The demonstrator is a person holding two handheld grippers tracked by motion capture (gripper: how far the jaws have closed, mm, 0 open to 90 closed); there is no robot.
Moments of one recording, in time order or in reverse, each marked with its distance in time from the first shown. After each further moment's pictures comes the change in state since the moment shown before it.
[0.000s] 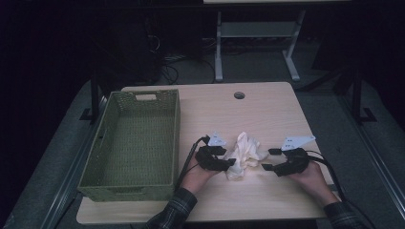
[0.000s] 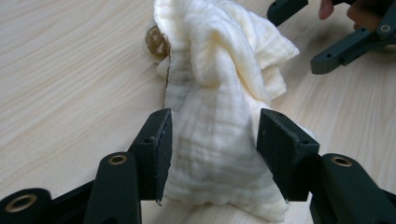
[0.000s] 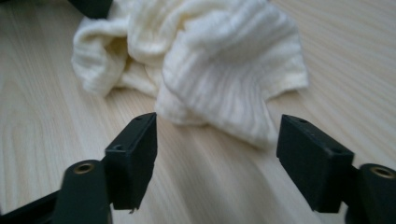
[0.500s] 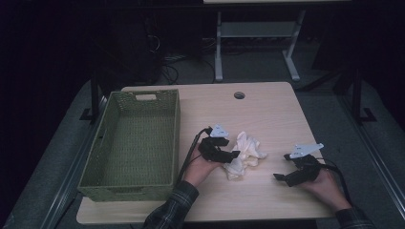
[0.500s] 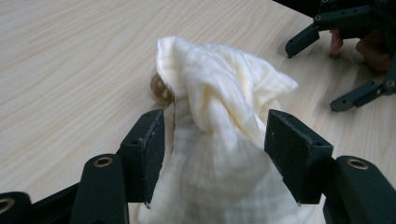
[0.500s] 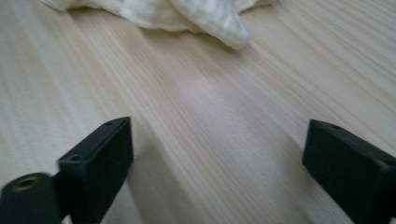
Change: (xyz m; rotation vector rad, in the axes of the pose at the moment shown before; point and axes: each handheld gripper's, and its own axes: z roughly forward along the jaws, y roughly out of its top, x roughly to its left) left arm 0.007 0.023 0.000 -0.037 -0.012 0.015; right arm -0.001 -0.033 -0.016 0.118 -0.087 0.045
